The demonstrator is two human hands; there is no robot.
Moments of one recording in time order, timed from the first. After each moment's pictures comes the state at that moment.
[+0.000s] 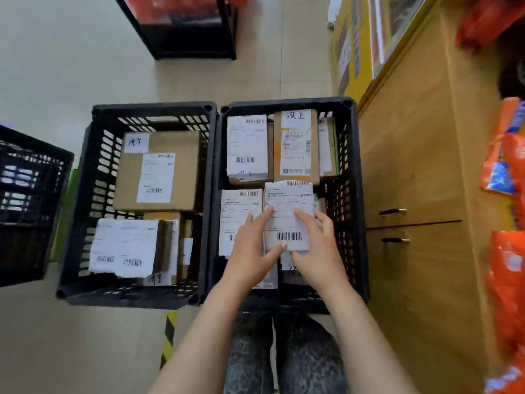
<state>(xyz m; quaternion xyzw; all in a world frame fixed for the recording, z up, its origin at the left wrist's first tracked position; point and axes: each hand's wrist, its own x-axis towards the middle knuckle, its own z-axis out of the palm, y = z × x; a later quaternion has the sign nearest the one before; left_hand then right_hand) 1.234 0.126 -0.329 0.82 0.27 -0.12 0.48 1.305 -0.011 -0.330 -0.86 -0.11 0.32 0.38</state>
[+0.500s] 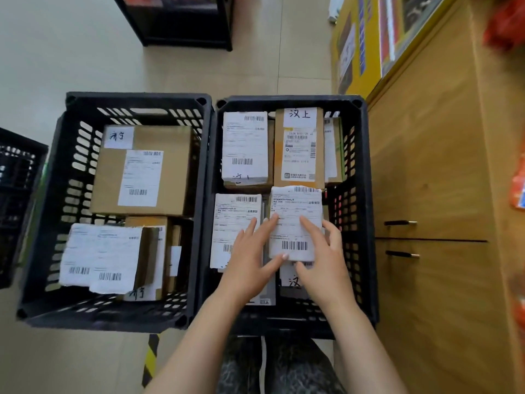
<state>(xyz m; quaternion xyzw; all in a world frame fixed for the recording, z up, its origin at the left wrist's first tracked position) 1.240 0.138 -0.373 0.84 0.22 -0.14 0.48 1.307 -0.010 -0.372 -0.88 -0.10 0.29 0.36</state>
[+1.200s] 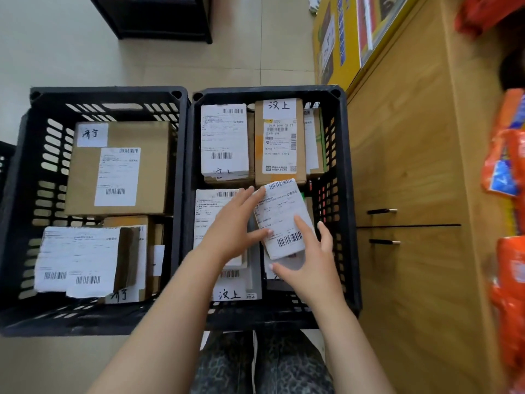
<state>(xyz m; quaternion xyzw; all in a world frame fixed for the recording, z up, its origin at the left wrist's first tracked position) 1.291 0.164 -0.371 0.88 0.16 -0.19 0.40 1.303 -0.023 -0.356 -0.87 -0.03 0.34 0.34</state>
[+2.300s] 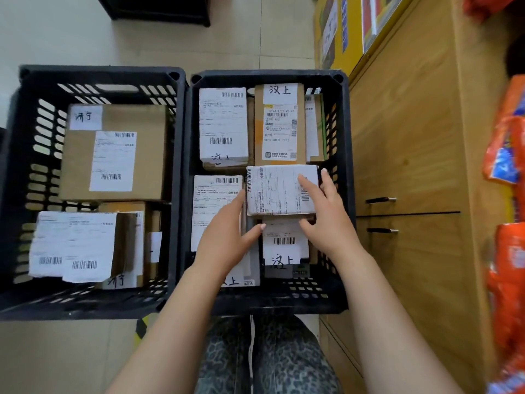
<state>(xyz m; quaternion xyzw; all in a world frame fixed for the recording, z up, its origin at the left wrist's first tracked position) 1.255 0.143 -0.360 0.85 0.27 -0.14 0.42 1.364 -0.025 -0.361 -0.91 -0.17 0.30 0.24</state>
